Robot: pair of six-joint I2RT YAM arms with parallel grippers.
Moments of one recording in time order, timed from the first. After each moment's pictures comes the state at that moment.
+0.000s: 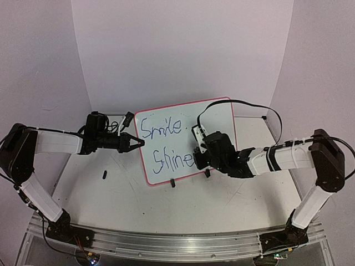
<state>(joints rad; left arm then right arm) -0.39 1.59 0.85 0.24 0.84 -0.13 0.91 1.71 0.96 0.22 0.41 0.10</state>
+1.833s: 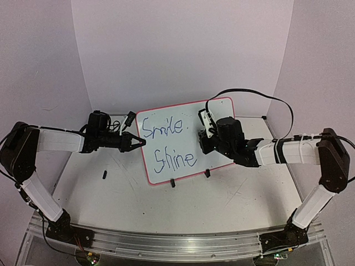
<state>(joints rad) -0.39 1.61 0.88 0.22 0.83 -0.09 0.80 1.65 1.01 0.27 0.31 -0.03</state>
